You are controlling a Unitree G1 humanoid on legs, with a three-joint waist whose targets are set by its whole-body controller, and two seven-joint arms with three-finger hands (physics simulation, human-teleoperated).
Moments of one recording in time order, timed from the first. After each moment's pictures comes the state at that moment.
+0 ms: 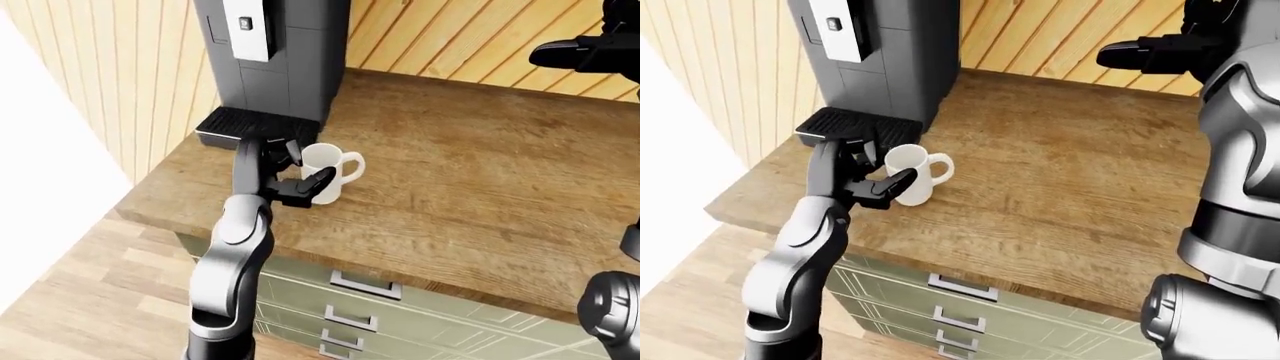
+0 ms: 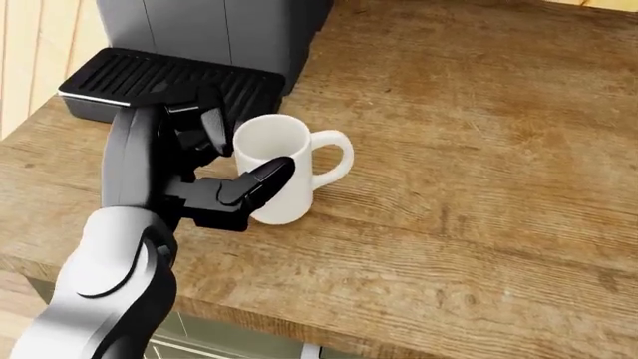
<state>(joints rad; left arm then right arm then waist) -0.48 -0.03 -0.02 -0.38 -0.12 0.75 0.19 -0.94 -0.75 -0.33 0.12 0.30 0.68 0.04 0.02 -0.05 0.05</state>
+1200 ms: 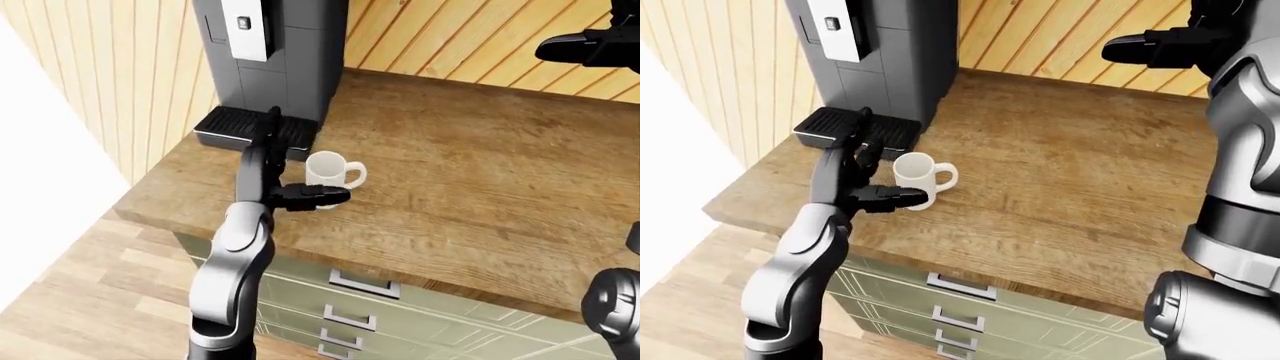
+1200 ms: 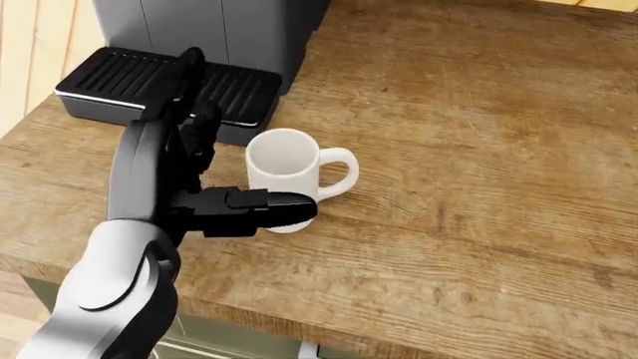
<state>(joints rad) -0.44 -0.04 -0.03 -0.42 -0.11 0.78 0.15 -0.96 -0.76 -0.33 0.14 0.29 0.67 0.05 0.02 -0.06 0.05</state>
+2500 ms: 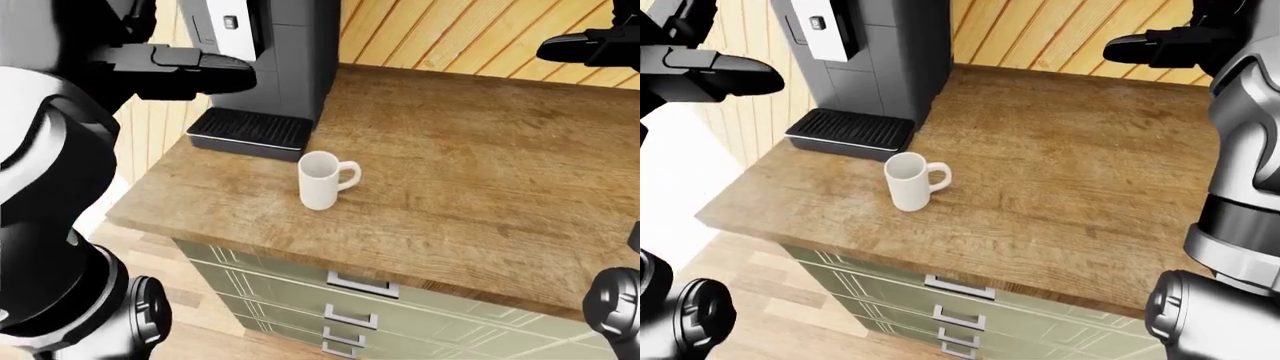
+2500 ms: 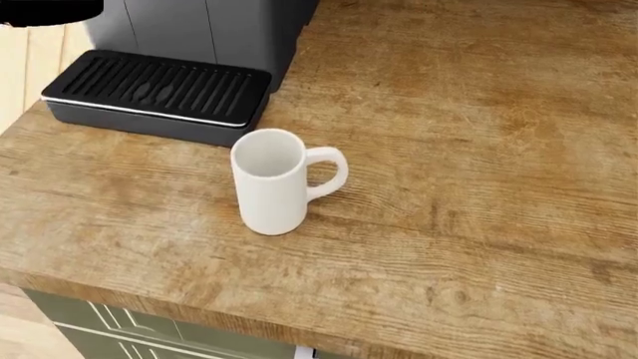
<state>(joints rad) -0.98 0.50 0.32 -0.61 -0.65 1.23 0.33 -0.96 -0.76 -0.33 0.14 0.28 0.68 0.06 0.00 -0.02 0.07</state>
